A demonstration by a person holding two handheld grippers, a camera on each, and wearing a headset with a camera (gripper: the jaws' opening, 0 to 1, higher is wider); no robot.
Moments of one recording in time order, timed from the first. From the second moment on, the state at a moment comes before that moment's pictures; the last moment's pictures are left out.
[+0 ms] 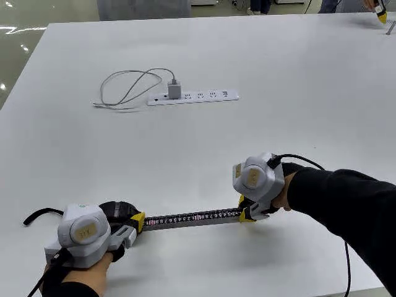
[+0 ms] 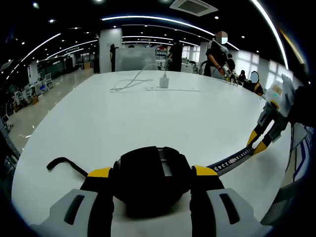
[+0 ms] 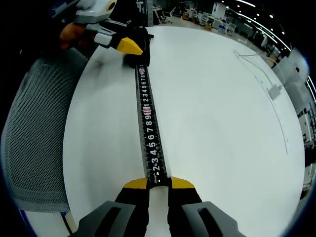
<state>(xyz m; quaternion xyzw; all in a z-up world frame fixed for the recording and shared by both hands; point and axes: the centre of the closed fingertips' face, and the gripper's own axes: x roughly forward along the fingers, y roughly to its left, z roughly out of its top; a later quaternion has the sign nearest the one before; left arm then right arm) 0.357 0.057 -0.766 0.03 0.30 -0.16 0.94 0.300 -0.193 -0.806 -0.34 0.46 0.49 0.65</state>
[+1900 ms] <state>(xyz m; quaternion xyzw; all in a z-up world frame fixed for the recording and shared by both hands) 0.358 0.058 -0.767 0.03 0.31 -0.17 0.94 0.307 -0.165 -0.805 -0.32 0.46 0.49 0.67</state>
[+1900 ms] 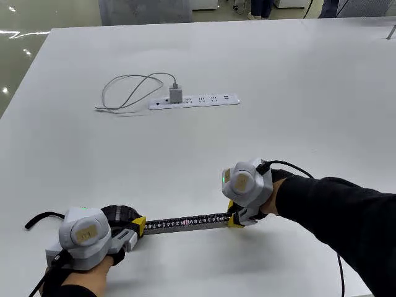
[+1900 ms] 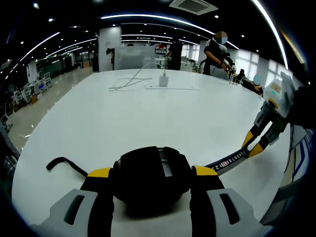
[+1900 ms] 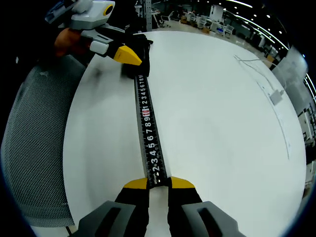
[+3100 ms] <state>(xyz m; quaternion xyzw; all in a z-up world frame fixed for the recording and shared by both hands) 0.359 0.057 -0.767 0.03 0.32 -0.17 0.93 0.309 -0.152 -0.806 -0.34 0.46 0.50 0.66</state>
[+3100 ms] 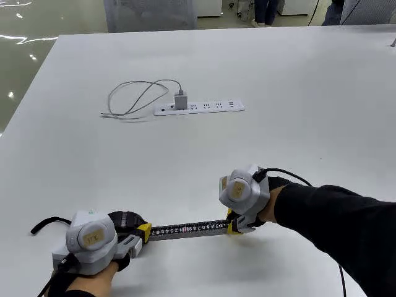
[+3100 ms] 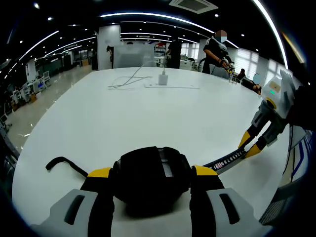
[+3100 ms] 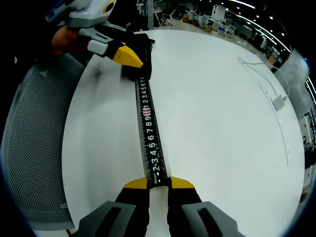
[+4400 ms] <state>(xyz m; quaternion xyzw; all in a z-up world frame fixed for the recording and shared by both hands) 0.359 0.058 -0.766 0.01 0.31 -0.18 0.93 0.312 -0.135 -0.806 -0.32 0.43 0.52 0.67</state>
